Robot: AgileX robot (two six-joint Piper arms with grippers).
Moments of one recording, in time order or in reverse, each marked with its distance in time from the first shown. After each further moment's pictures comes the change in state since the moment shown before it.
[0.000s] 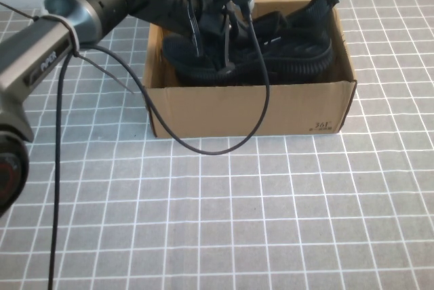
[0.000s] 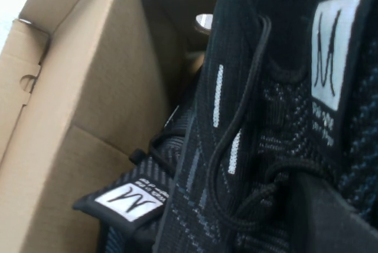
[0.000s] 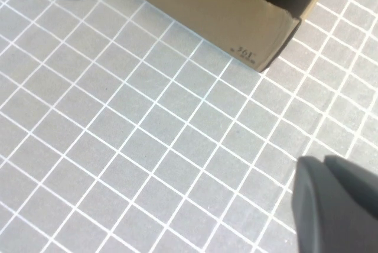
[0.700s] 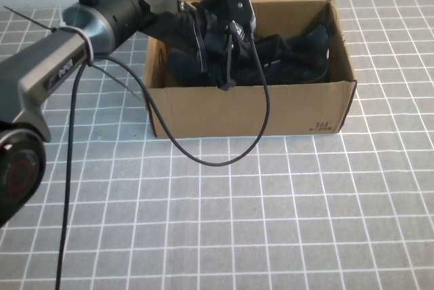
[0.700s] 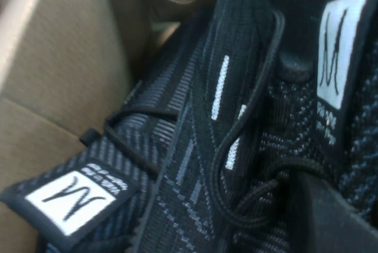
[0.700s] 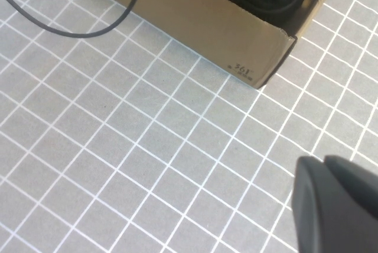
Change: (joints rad) right arm 0.000 -0.002 0.006 0.008 -0.045 0.002; left arm 0.000 0.063 0.000 -0.008 0.018 0.001
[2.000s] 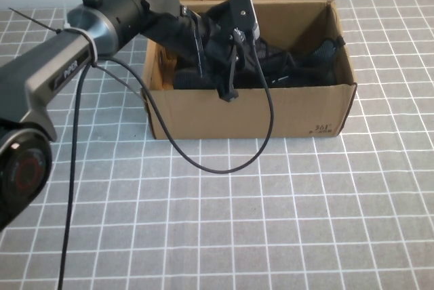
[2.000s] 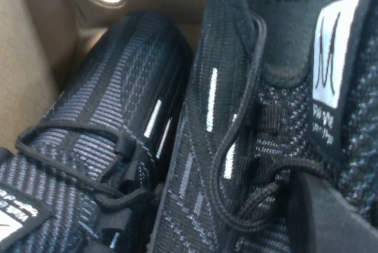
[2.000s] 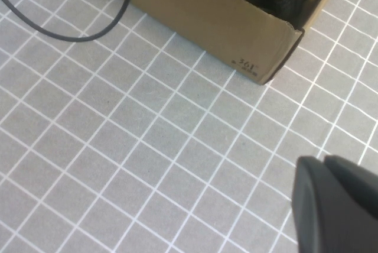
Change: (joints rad) right arm 0.000 0.000 0.054 0.010 -0.039 0.002; left arm 0.001 0.027 -0.025 -0.048 0.148 0.000
